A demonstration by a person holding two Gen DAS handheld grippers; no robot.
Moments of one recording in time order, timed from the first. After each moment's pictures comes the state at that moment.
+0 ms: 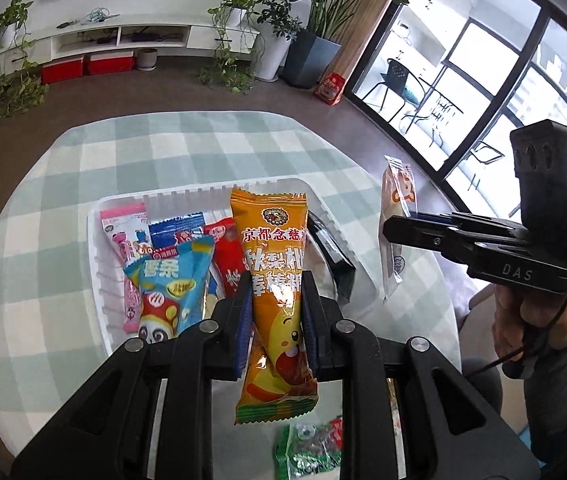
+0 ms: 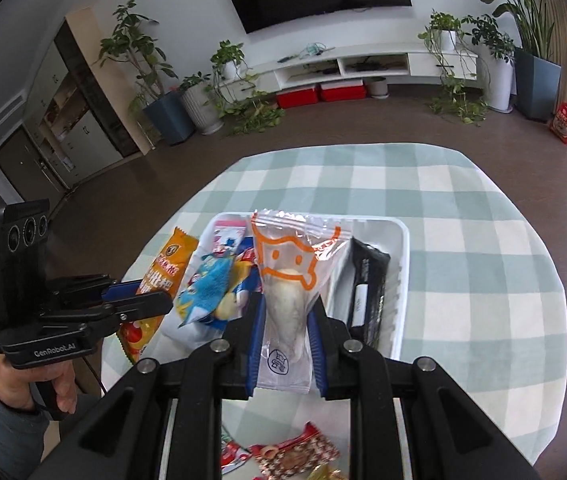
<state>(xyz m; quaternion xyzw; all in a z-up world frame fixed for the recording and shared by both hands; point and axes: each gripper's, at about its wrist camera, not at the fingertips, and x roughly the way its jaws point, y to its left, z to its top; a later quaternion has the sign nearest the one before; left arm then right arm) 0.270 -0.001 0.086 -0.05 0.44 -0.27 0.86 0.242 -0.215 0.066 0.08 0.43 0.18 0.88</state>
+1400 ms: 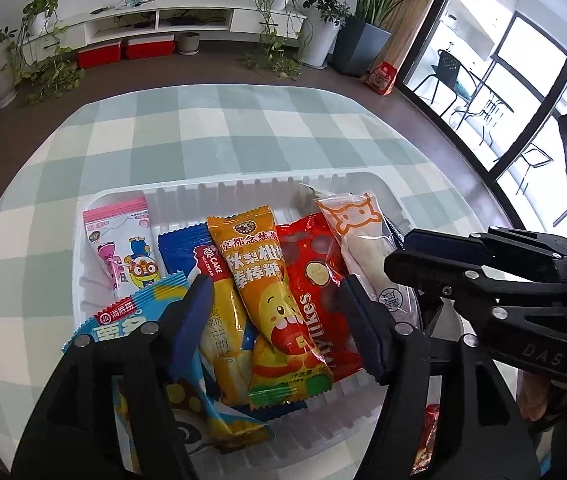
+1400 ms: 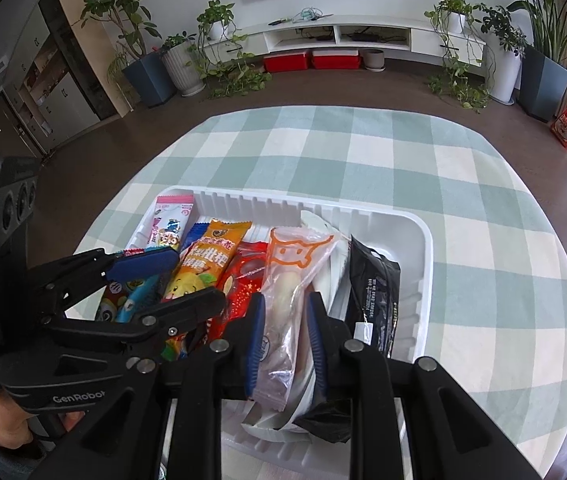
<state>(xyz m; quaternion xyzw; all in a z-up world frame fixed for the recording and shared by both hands) 0.331 -0.017 0.018 -0.03 0.47 -0.19 0.86 0.308 -0.190 0.007 0.02 0.48 0.16 0.86</state>
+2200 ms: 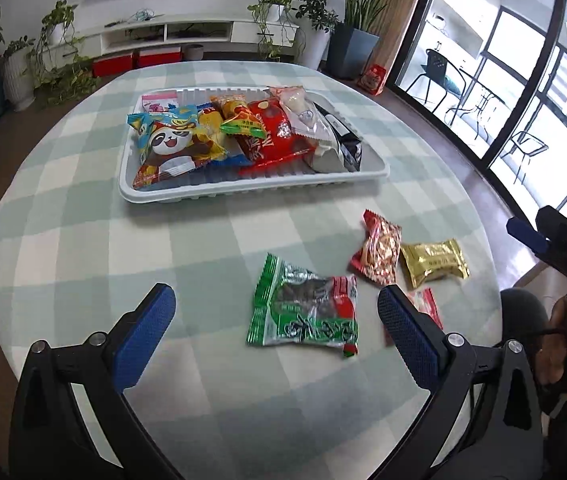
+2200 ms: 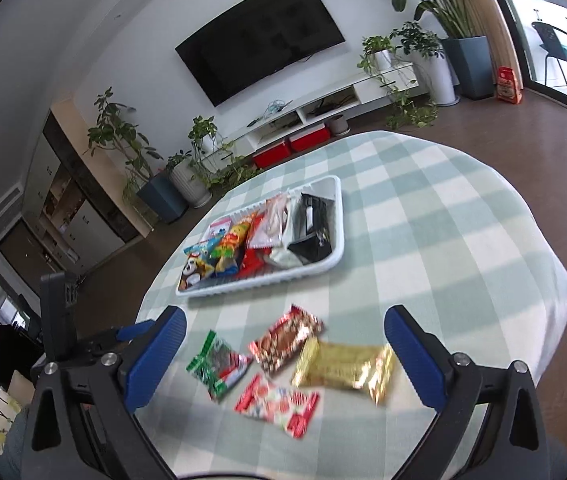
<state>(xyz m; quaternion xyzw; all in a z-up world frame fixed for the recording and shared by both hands) 0.099 0.000 0.013 0.00 0.43 -0.18 0.88 0.057 -0.279 0.023 0.21 0.32 0.13 0.91</state>
